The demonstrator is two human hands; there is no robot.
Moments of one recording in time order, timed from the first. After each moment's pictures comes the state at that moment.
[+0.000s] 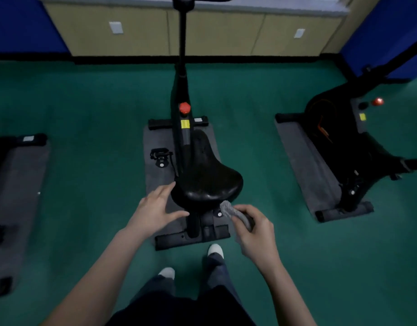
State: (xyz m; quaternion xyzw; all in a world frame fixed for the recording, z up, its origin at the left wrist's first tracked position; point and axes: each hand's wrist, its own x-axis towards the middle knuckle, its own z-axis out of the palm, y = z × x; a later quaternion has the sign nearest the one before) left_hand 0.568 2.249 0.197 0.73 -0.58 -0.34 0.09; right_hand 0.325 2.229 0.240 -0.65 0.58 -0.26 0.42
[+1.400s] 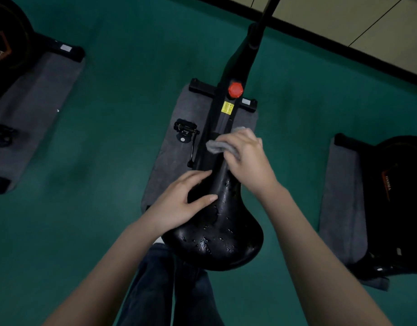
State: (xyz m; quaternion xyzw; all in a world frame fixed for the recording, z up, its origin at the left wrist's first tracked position) left_hand 0.554 2.132 0.129 0.72 -0.38 -0.45 0.38; right_hand 0.471 1.960 0.165 -0.92 0.25 -0.08 0.30
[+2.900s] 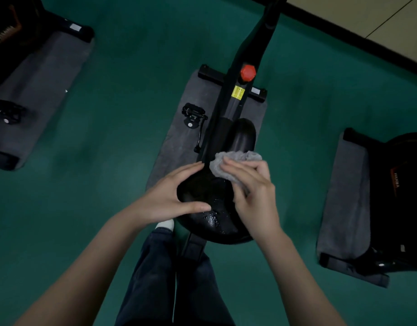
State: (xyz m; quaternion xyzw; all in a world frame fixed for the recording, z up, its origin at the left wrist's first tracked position) left_hand 0.553 2.186 0.131 0.71 -0.36 -0.50 0.35; right_hand 0.402 2.050 0.154 -0.87 0.27 -0.18 0.36
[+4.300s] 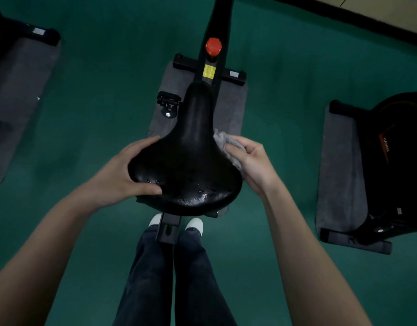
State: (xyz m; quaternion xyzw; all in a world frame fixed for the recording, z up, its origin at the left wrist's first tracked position) left_hand 0.543 2.192 0.128 0.70 -0.35 -0.47 0.40; right_hand 0.349 1.995 0.107 -0.54 0.41 -0.12 0.72
